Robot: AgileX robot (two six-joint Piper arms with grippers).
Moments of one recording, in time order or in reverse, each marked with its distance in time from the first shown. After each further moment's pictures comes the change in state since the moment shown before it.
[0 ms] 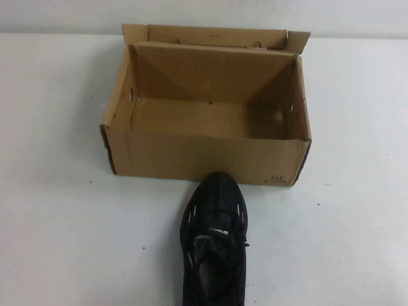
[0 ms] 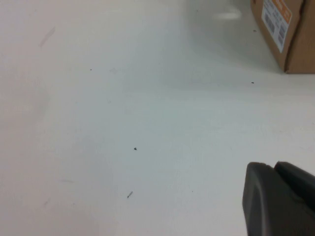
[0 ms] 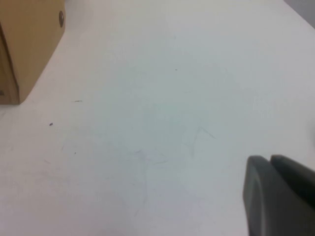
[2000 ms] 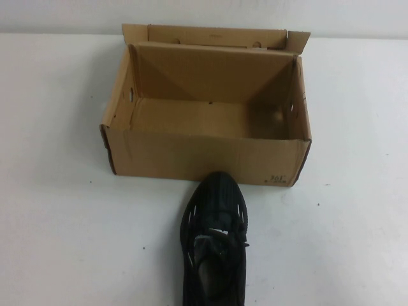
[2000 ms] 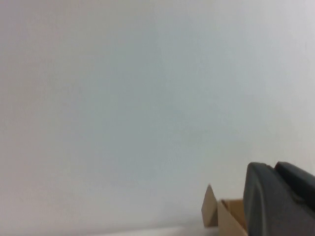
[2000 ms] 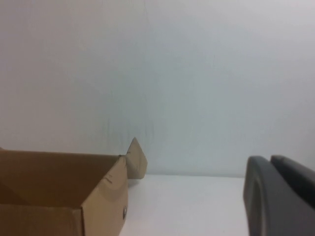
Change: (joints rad) right arm 0.000 0.000 0.000 0.024 -0.546 0.000; left arm 0.000 0.000 0.000 0.025 -0.694 -0.006
